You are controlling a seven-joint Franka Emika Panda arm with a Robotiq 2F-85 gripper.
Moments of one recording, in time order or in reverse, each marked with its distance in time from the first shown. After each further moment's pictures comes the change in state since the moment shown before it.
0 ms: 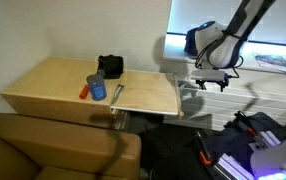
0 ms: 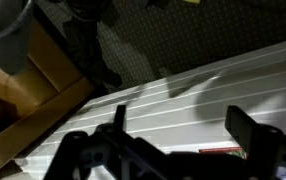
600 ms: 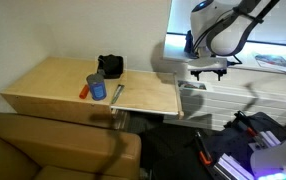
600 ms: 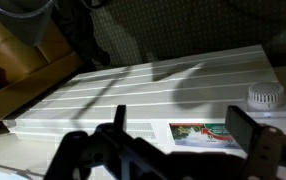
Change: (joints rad) arm 0.163 -0.255 -0.022 -0.098 -0.038 -0.125 -0.048
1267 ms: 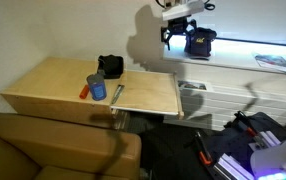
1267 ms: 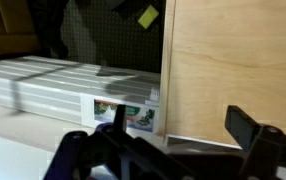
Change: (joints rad) arm 0.040 -0.019 0.175 0.451 0.495 -0.452 -0.635
